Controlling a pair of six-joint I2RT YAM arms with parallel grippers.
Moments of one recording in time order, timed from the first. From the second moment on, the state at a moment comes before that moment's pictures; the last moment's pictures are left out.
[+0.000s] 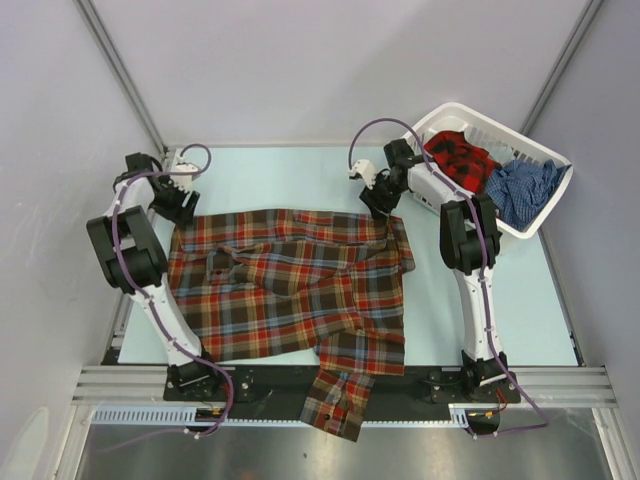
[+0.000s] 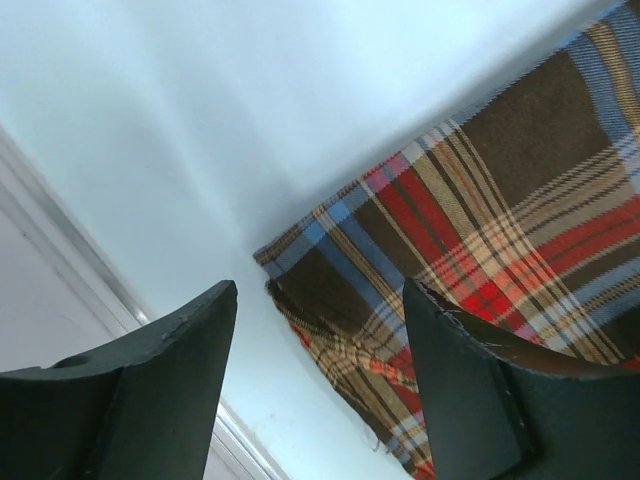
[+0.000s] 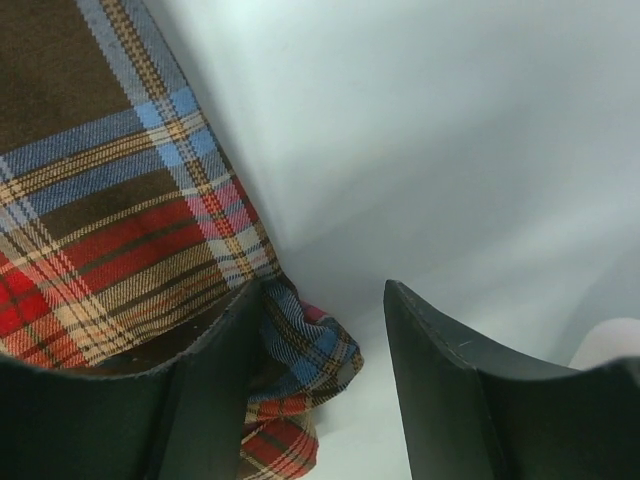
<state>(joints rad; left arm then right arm) 0.35 2.07 1.62 -0.68 0.37 0.85 0.30 2.35 1.96 -0.74 -0.39 -0.80</state>
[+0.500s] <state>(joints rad) 0.33 2.17 1.67 -0.70 0.28 0.90 0.32 2.35 1.94 -0.69 -0.35 -0.80</state>
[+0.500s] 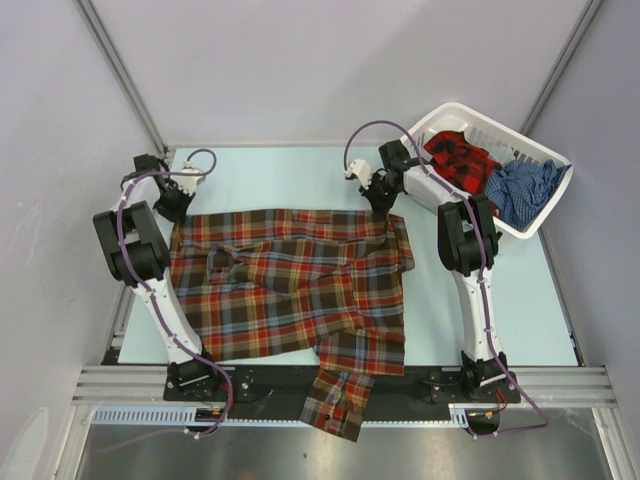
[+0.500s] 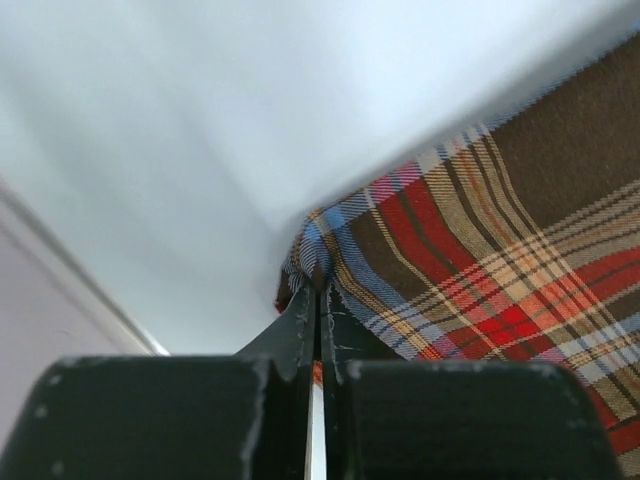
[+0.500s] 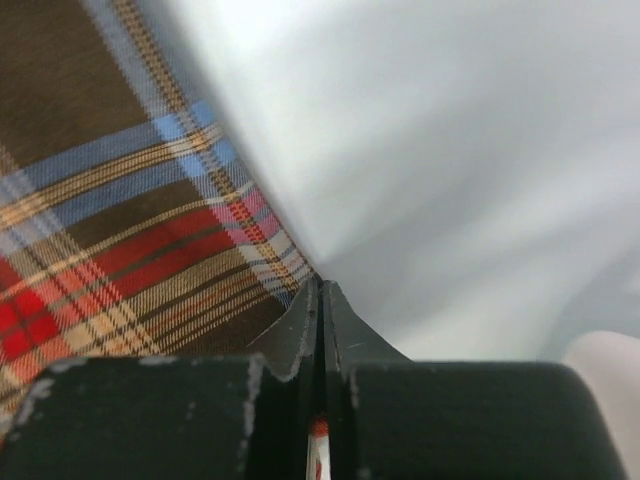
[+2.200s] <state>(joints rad) 0.31 2.02 1.39 -0.66 0.69 0.52 0.37 2.24 1.82 -0.66 -0.55 -0.45</state>
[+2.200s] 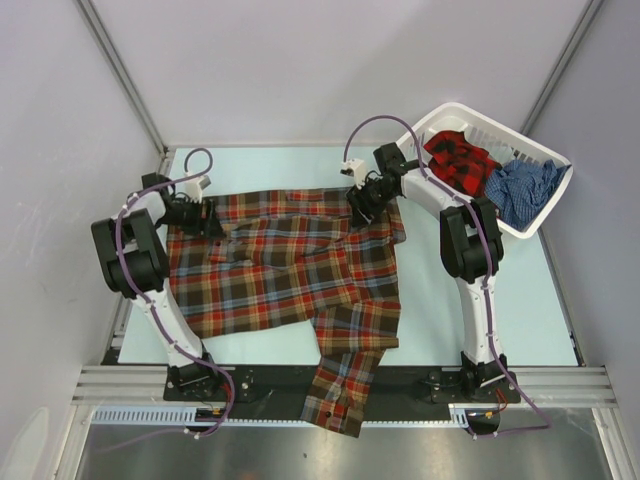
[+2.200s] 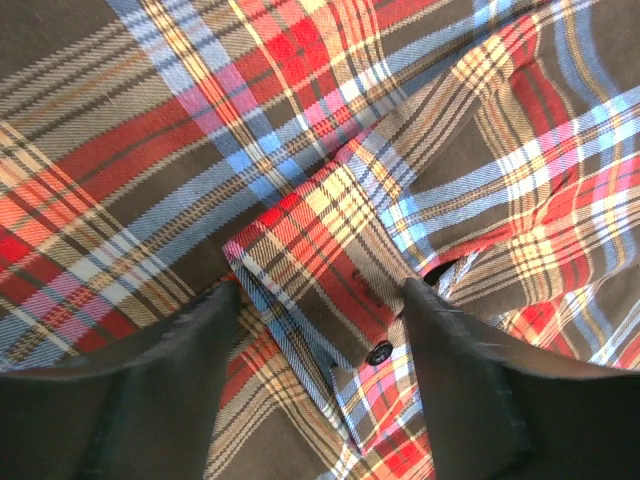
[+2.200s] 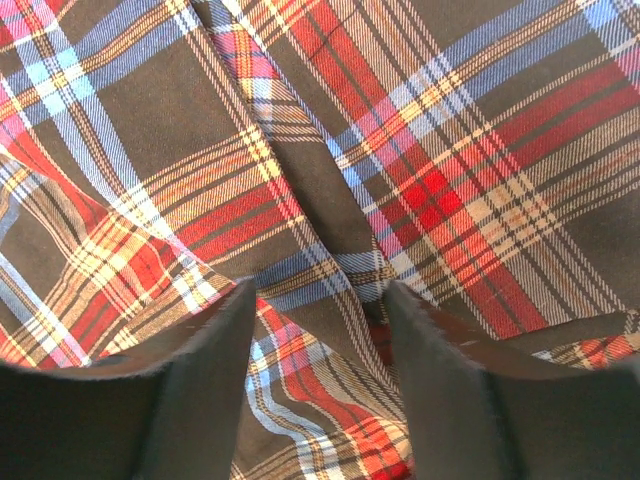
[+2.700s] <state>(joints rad) 0.31 1.96 1.39 -0.65 0.75 0.48 0.37 2.24 1.83 -0.67 -0.55 -0.46</state>
